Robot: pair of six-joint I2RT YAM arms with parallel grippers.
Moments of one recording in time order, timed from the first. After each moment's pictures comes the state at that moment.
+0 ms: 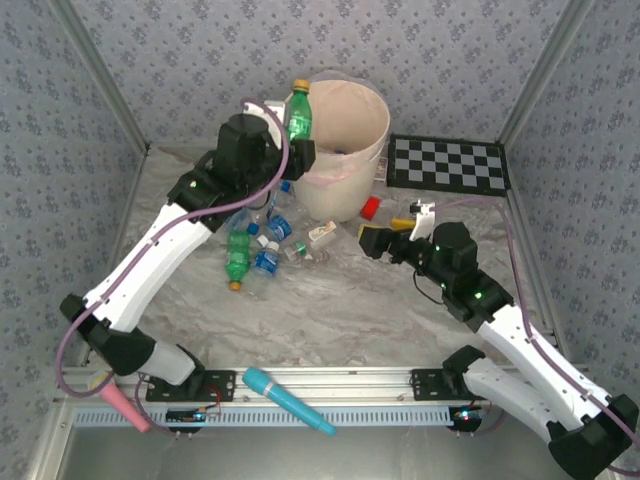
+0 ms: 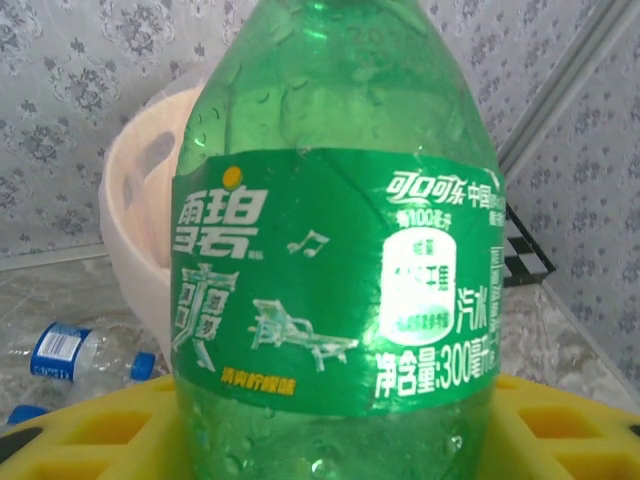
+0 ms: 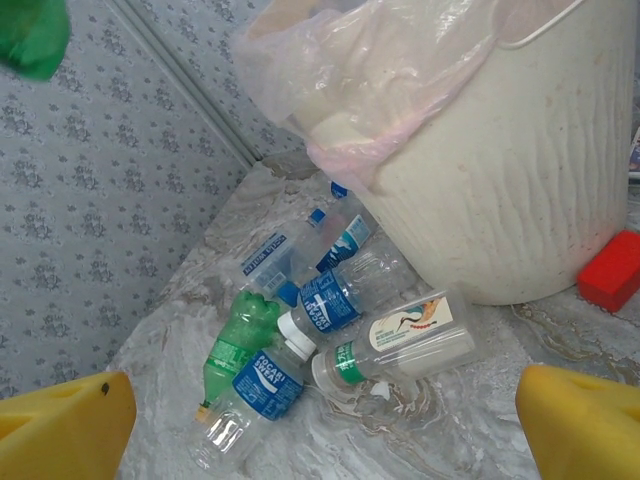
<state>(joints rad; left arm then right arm) -0.69 1.49 1.76 -0.61 -0.17 -0.34 0.57 0.78 0.72 -0.15 -0.11 0.50</state>
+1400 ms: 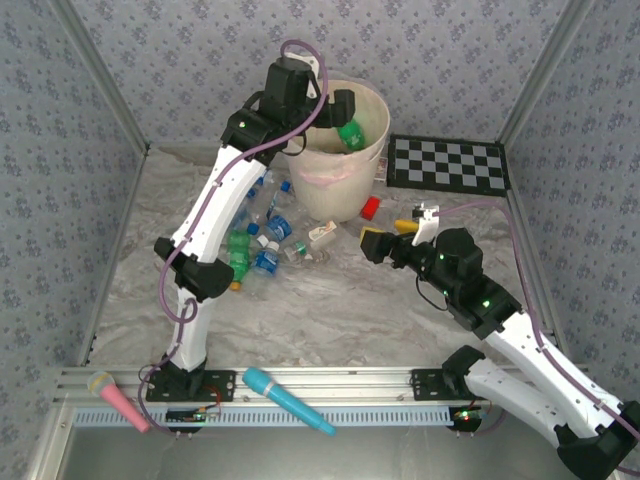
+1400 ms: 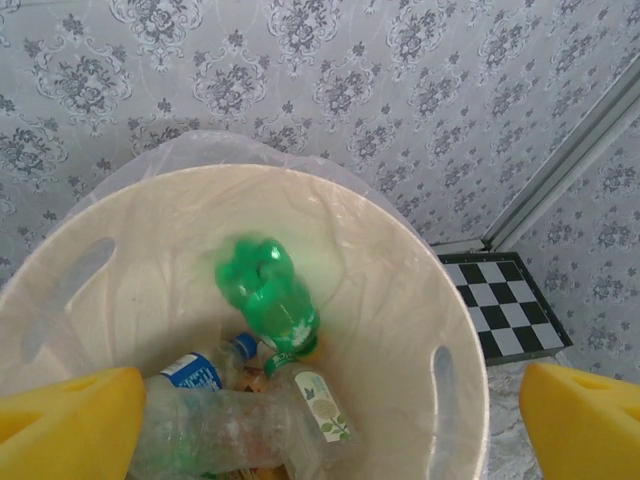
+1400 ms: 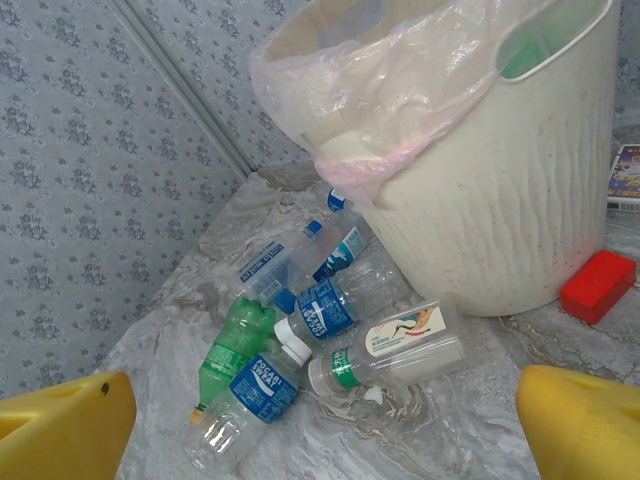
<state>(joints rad) -0.65 2.13 2.68 -0.92 -0.14 -0.37 0.64 0.73 0.75 -0.22 -0.01 0.48</state>
